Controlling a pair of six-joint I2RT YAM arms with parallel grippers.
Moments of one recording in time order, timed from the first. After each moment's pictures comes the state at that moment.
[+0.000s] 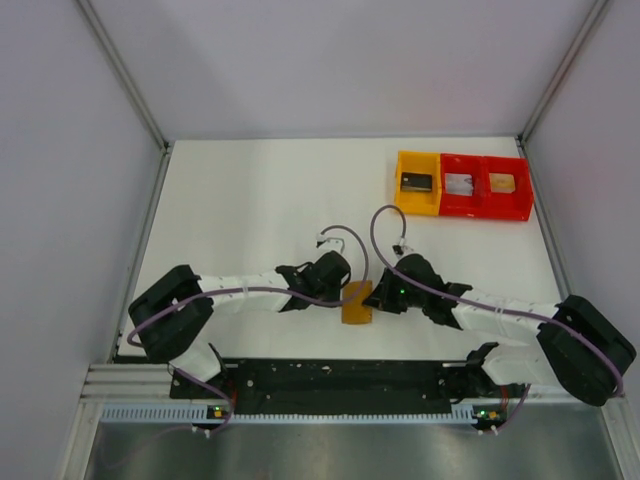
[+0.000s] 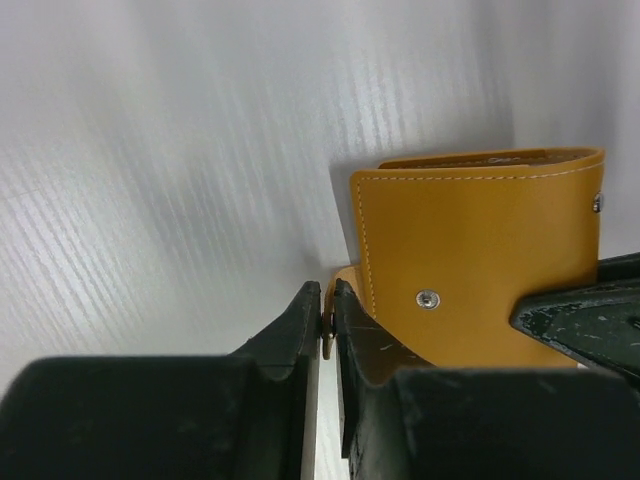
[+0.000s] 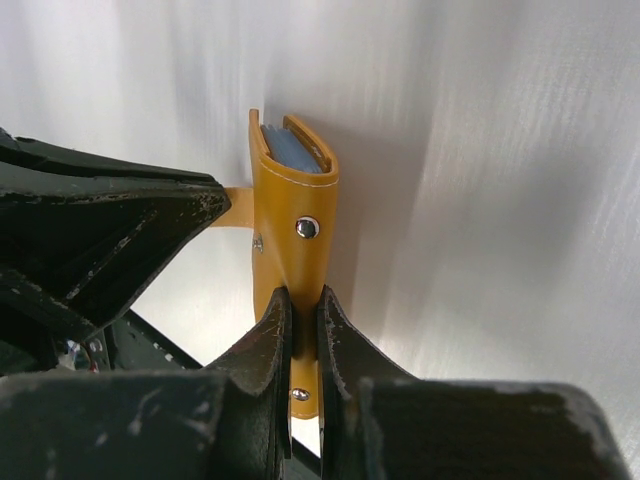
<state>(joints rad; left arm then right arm) -0.99 1.57 0.83 -0.21 -0.23 -0.74 0.76 1.22 0.40 0.07 -0.11 0.89</state>
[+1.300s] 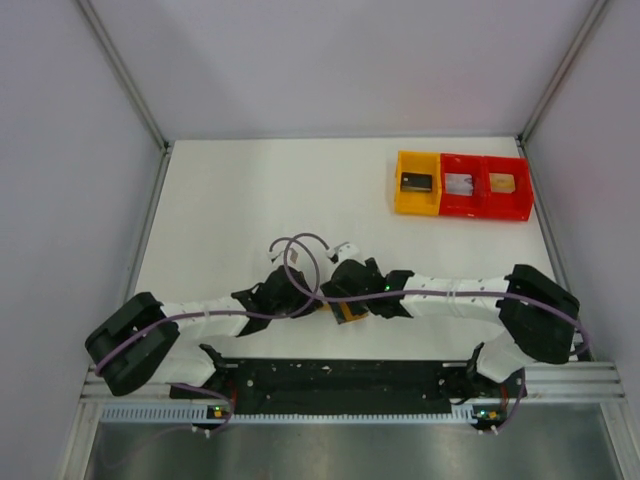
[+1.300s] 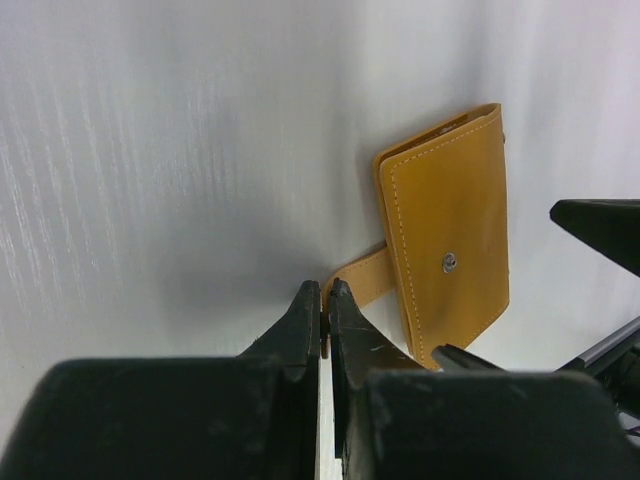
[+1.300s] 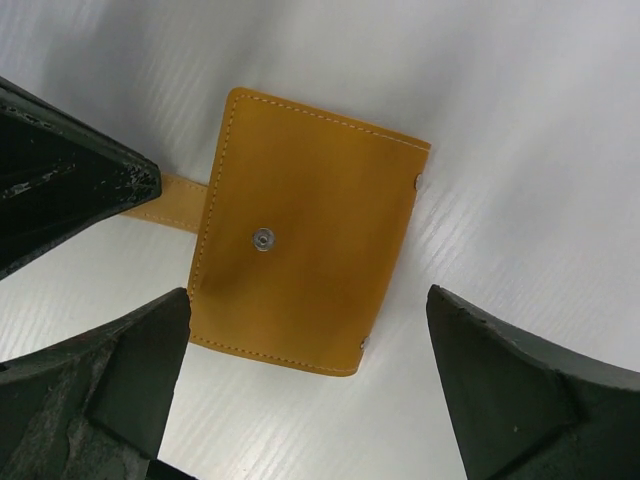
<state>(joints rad) -0.84 1.31 0.39 0.18 -0.07 -1.00 1.08 1.49 0.83 -0.30 0.30 0.46</state>
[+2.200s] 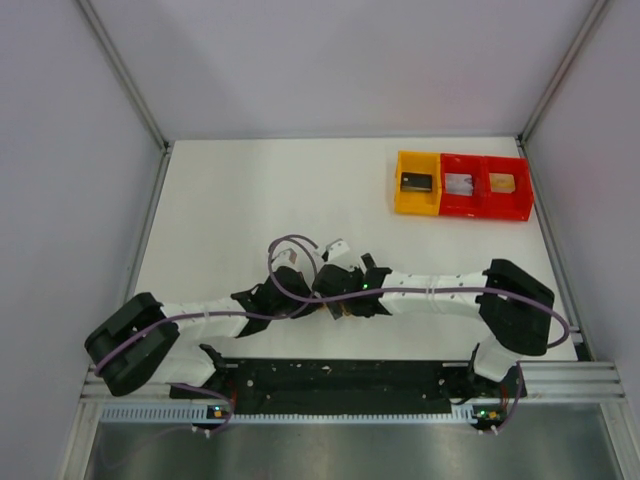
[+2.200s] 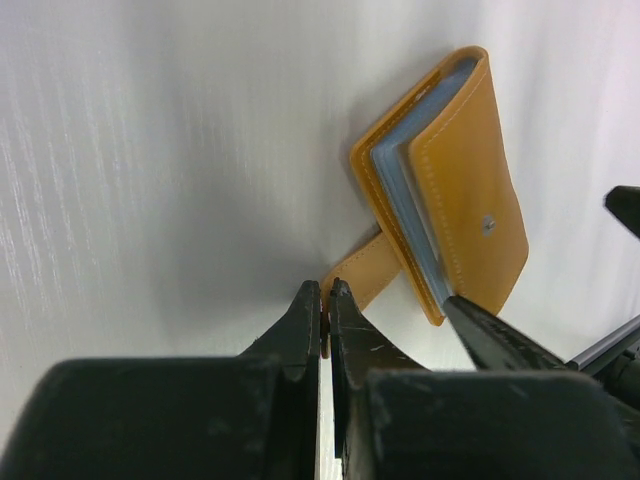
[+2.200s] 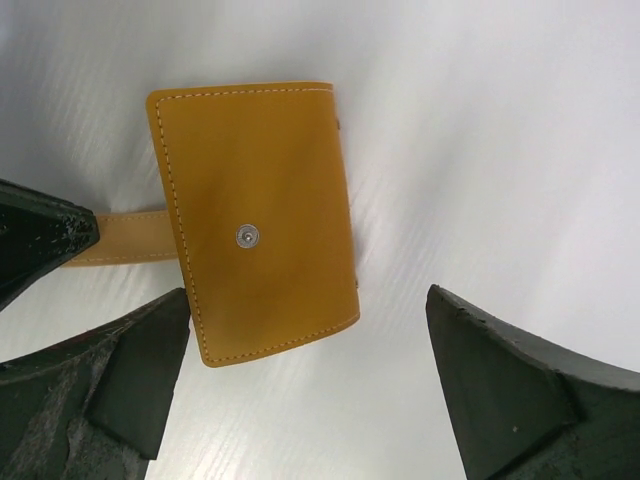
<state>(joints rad) -0.84 1.30 0.37 0.20 -0.07 -1.02 1.17 1.66 1.02 -0.52 0.56 0.52</state>
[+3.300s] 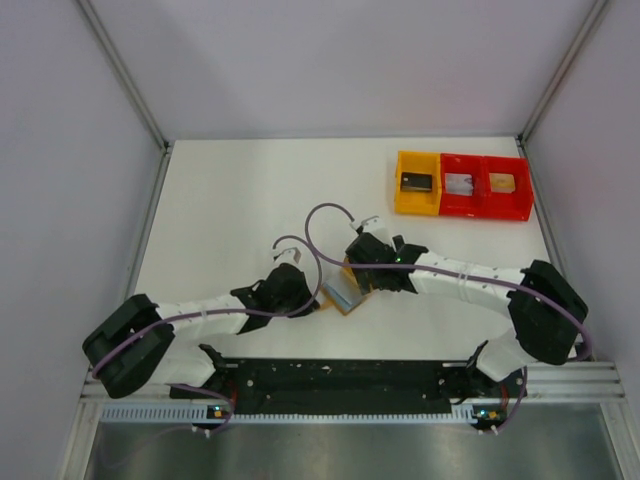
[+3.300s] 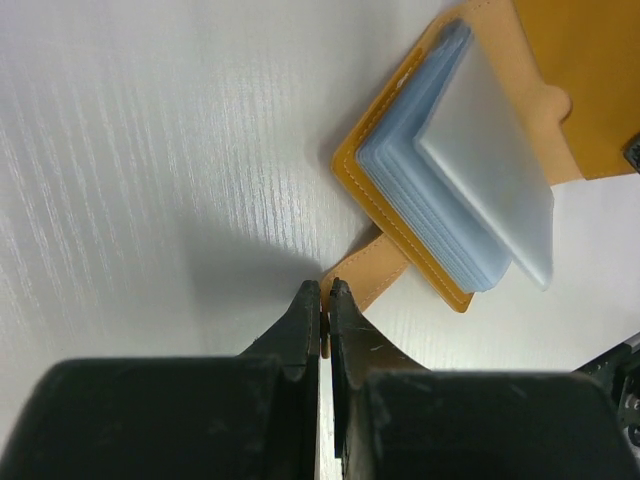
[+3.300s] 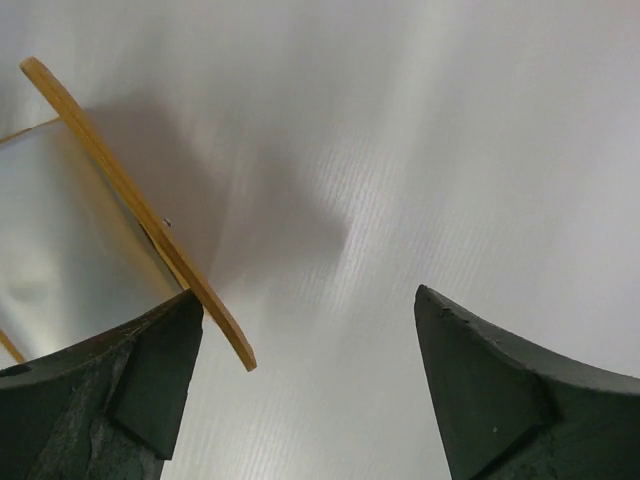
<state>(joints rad) -0.84 1.29 0.41 0.09 -0.07 -0.92 0.92 1.52 0.96 -0.56 0.52 0.45</state>
